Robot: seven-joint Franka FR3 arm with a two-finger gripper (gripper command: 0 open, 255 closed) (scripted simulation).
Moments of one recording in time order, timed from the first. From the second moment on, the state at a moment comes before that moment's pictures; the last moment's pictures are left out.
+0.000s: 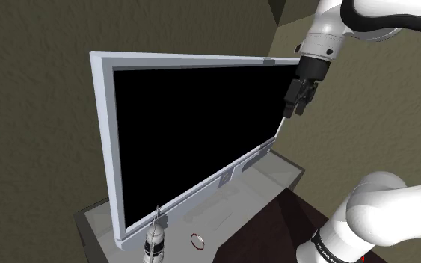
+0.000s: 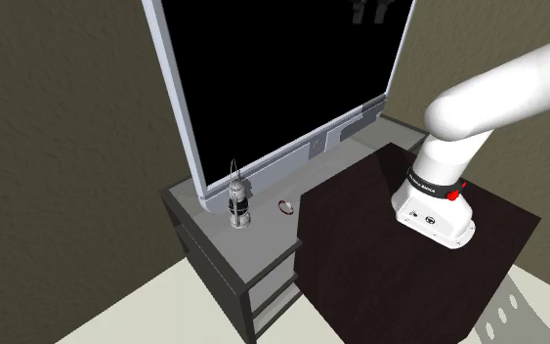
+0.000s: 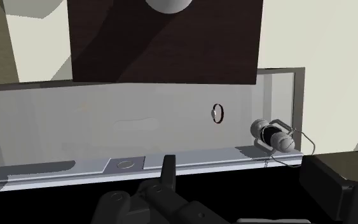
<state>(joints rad) -0.01 -0.78 0.03 -2.28 0.12 1.43 -0.01</state>
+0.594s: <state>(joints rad) 0.01 -0.86 0.17 -2.50 0.24 1.65 0.15</state>
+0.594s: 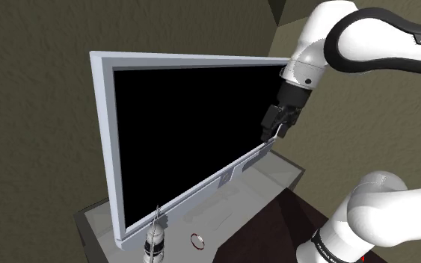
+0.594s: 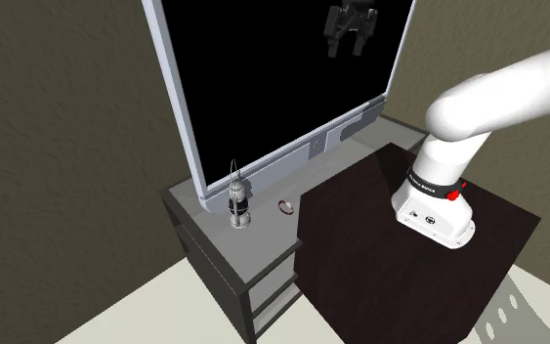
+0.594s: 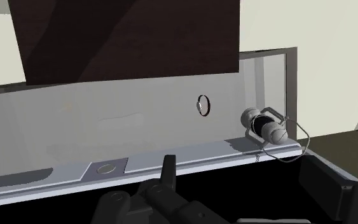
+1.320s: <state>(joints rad) 0.06 -0.78 0.45 -2.70 0.45 2.07 0.39</state>
